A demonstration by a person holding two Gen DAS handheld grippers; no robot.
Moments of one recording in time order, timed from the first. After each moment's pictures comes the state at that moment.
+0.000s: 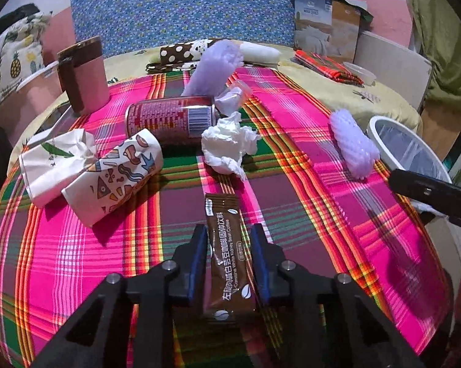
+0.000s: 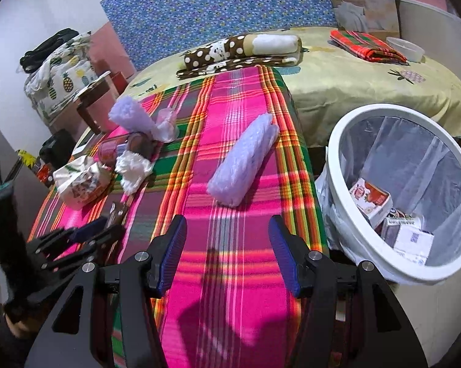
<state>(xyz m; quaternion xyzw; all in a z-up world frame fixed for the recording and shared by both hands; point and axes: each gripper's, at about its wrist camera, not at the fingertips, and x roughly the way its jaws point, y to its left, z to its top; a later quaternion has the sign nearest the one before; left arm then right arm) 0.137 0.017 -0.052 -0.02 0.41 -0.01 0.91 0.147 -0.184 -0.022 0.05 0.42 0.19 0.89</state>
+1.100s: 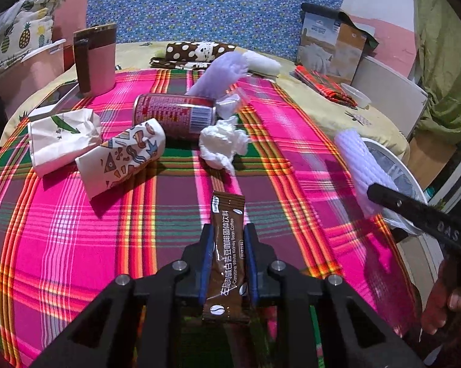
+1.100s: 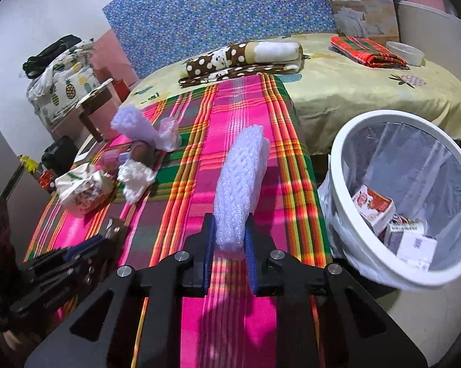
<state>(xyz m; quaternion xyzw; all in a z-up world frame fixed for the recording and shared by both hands) 0.115 0.021 -0.044 -0.09 0.40 -0.03 0.91 0.133 -0.191 -0.016 0.05 0.41 0.20 0.89</state>
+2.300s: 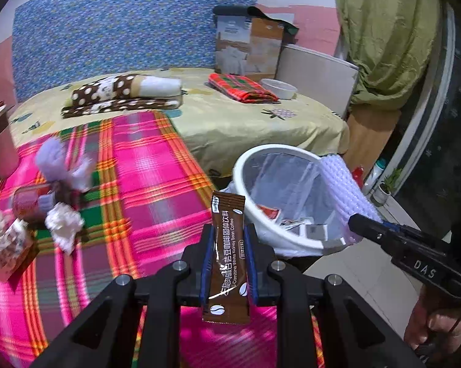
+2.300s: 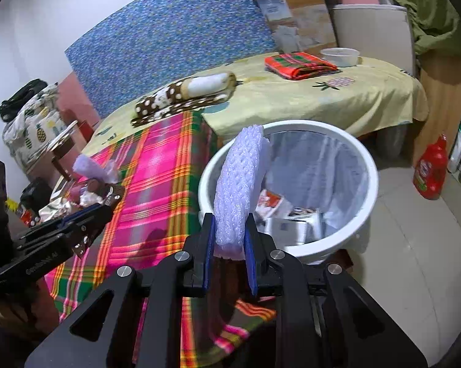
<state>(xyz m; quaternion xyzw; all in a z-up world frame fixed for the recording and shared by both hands) 0.154 -0.112 0.010 -0.03 0.36 -0.17 0.92 0.116 -0.291 0.001 0.10 0.36 0.09 0.92</state>
